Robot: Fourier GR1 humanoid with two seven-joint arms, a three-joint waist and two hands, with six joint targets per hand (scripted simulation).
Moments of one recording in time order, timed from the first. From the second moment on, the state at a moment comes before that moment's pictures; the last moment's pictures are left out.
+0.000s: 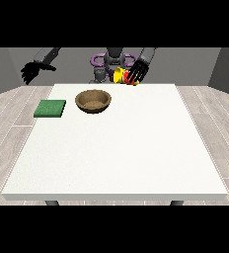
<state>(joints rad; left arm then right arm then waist) -0.67 0.04 -0.29 -0.81 -0.83 0.56 -0.03 -0.26 -0.49 -0.42 -0.72 -0.22 0.38 -0.50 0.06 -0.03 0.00</state>
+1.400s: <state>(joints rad) -0.79 0.00 -0.75 -0.90 -1.38 0.31 0.47 -0.53 -0.44 -0.35 -0.64 -0.18 0.32 -0.44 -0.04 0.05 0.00</state>
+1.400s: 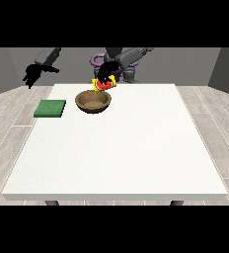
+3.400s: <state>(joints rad) -0.70 0.03 -0.07 -1.20 -0.65 0.28 -0.04 -0.54 -0.37 -0.38 -0.65 -0.26 0.27 -0.40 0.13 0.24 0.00</state>
